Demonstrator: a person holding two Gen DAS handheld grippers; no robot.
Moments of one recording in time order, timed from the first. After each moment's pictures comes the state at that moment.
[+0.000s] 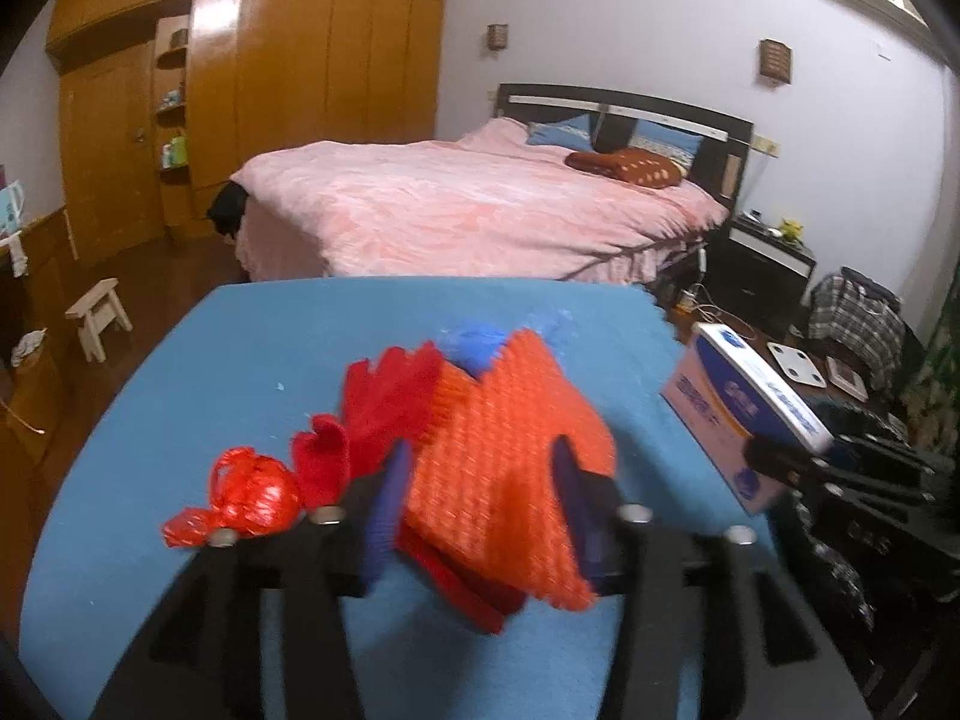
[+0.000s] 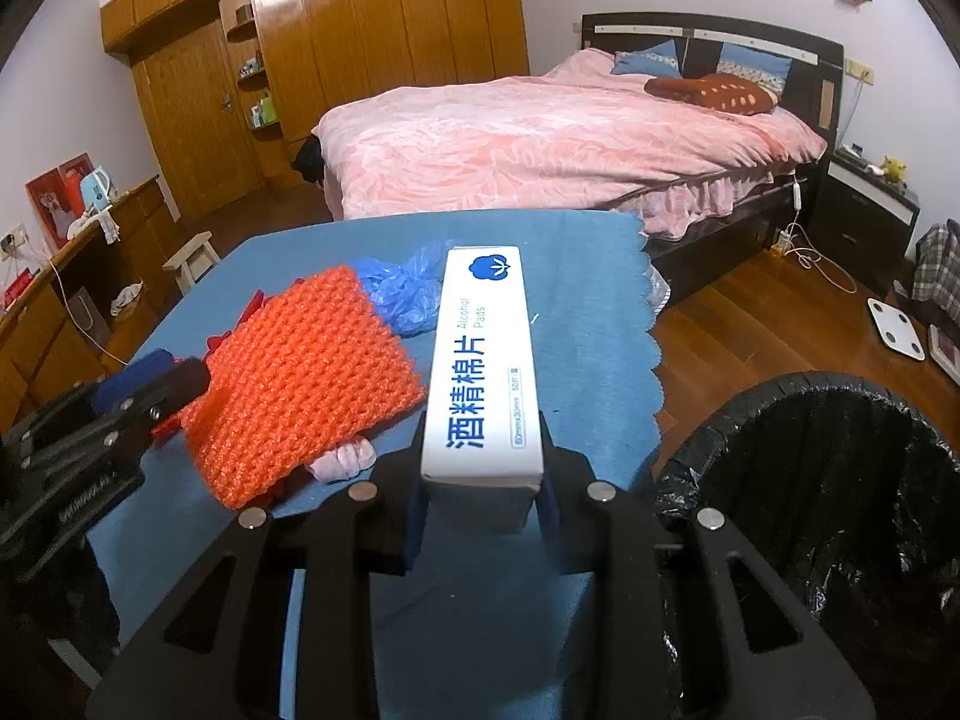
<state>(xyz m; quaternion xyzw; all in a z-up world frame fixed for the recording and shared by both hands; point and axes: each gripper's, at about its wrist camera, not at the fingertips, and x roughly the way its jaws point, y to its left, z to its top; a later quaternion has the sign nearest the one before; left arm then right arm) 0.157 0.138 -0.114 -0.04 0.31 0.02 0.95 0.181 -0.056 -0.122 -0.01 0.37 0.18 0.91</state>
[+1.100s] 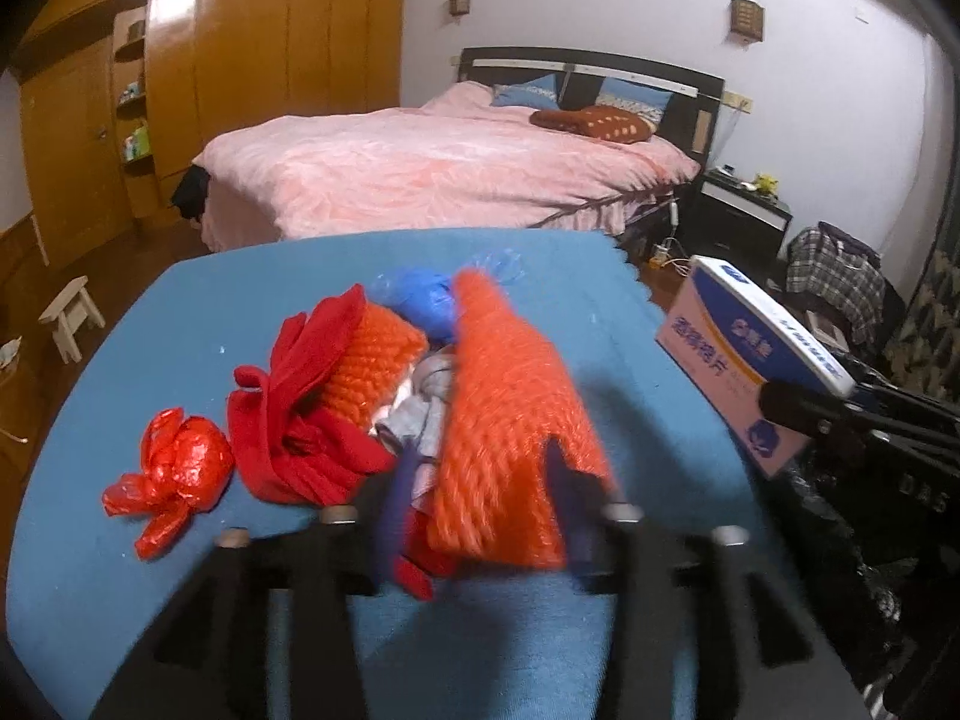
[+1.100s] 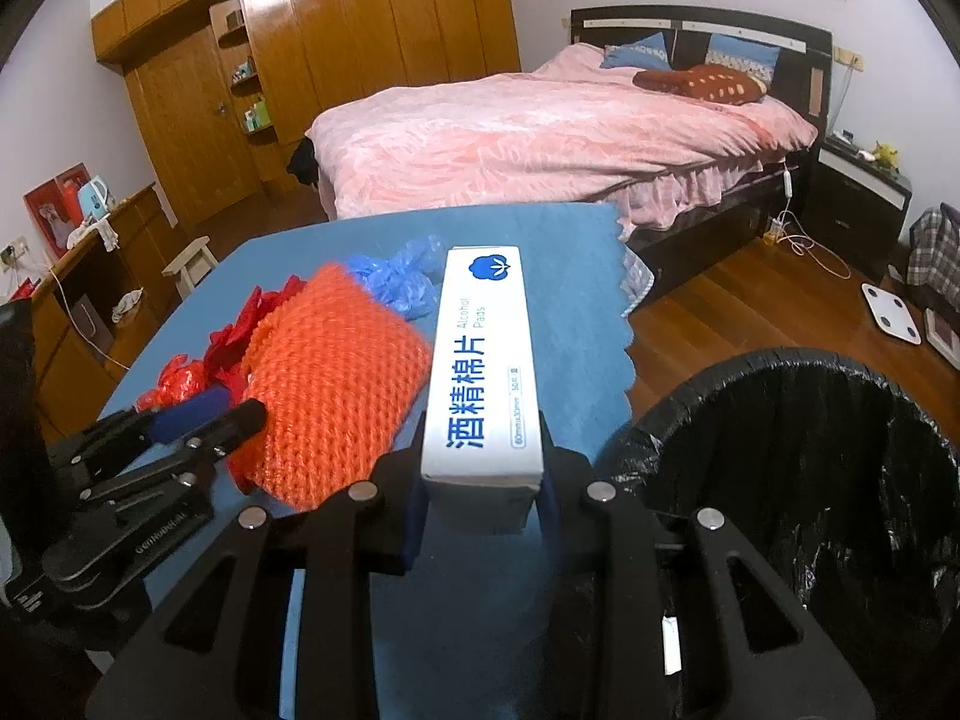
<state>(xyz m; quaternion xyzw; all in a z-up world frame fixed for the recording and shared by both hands) 0.161 0.107 -0.136 -0.03 0.35 -0.02 0.93 0.167 -0.077 -0.115 0.00 0.38 0.17 0.91</state>
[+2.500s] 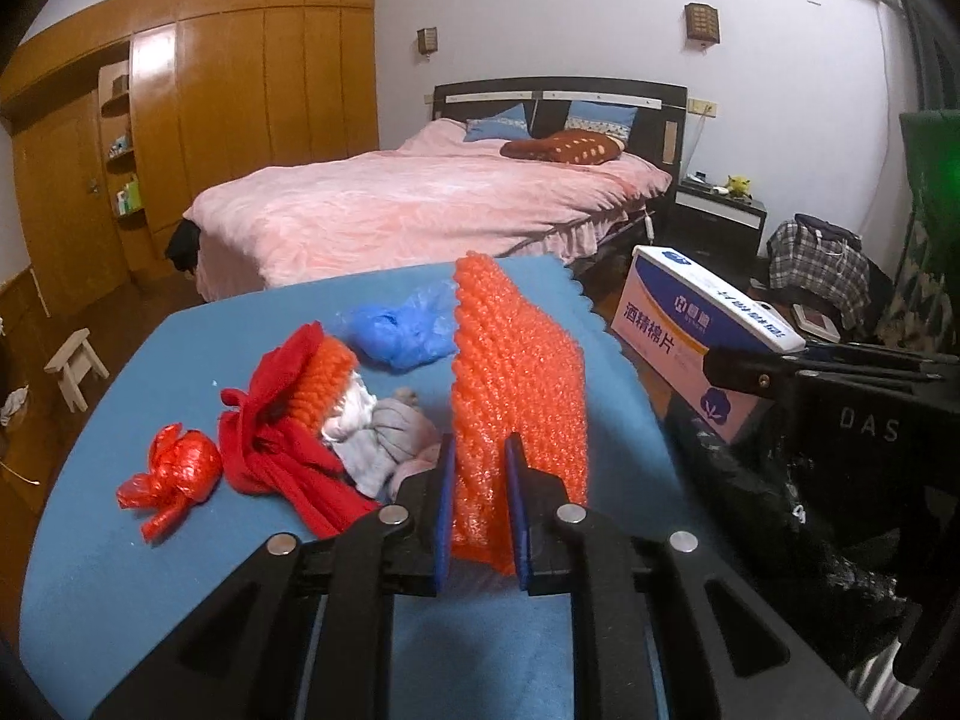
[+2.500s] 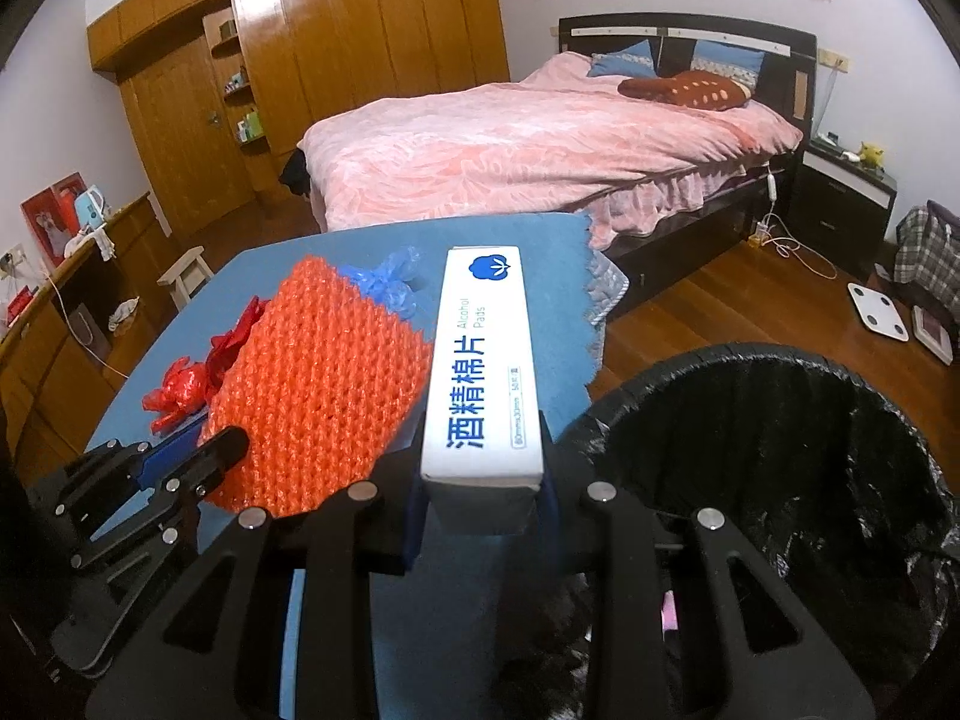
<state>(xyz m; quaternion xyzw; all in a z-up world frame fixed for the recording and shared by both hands) 0.115 0.057 -0.116 0.01 0.31 -0.04 0.95 0.146 -0.112 -0.102 0.00 0.37 0.16 0.91</state>
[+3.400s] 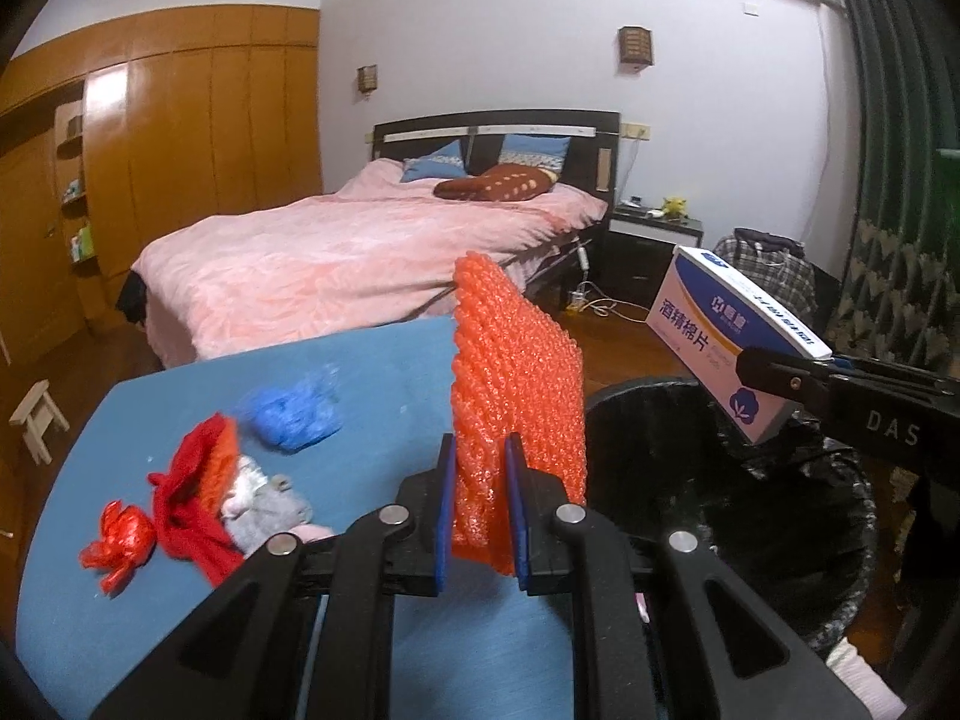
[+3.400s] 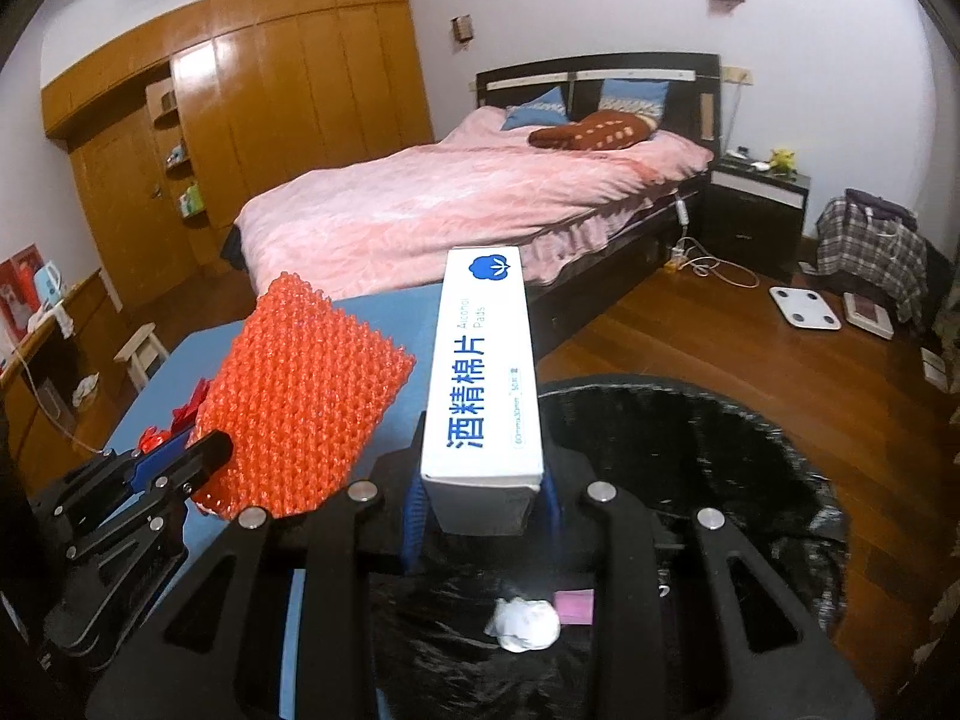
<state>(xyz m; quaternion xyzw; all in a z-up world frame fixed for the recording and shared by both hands) 0.113 -0.027 -0.069 0.03 0.27 -0.11 0.96 0.099 -0.215 -0.051 0.04 0.31 0.07 0.95</state>
